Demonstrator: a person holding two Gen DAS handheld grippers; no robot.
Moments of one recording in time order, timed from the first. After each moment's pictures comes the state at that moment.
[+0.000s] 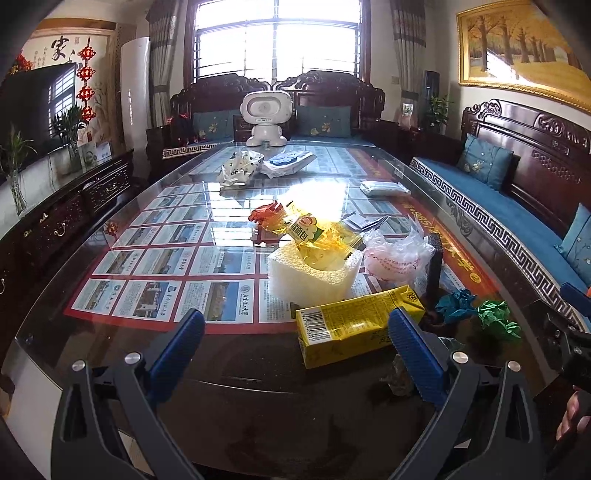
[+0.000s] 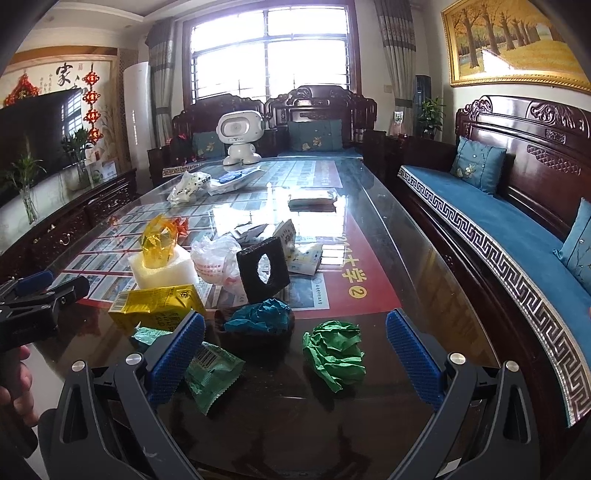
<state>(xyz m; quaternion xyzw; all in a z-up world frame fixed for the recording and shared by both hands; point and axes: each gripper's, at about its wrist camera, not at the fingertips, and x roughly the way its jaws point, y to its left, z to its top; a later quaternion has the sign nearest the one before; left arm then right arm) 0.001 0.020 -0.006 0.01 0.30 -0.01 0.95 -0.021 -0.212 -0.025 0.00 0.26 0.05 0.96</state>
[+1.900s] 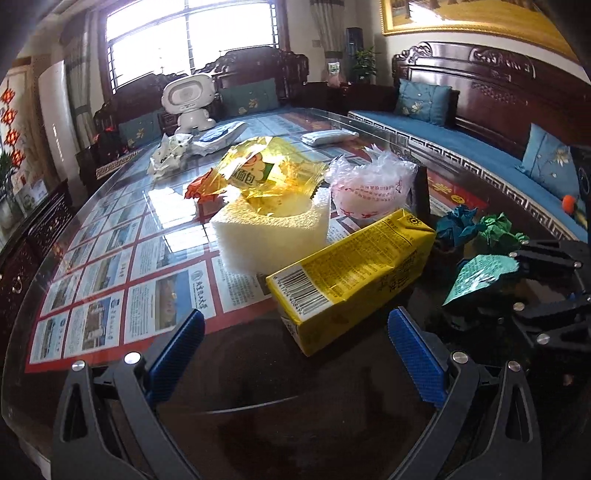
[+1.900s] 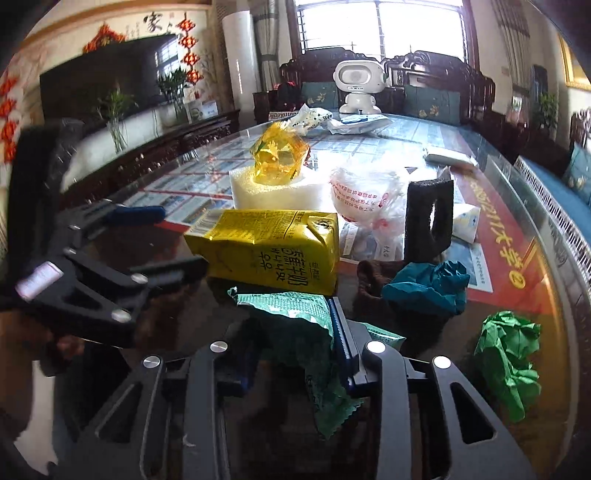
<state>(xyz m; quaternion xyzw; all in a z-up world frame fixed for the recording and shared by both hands) 0.049 0.014 -0.069 0.11 0.33 -0.14 0.93 0.010 -0.145 -0.078 -0.03 0.33 0.26 0.91</state>
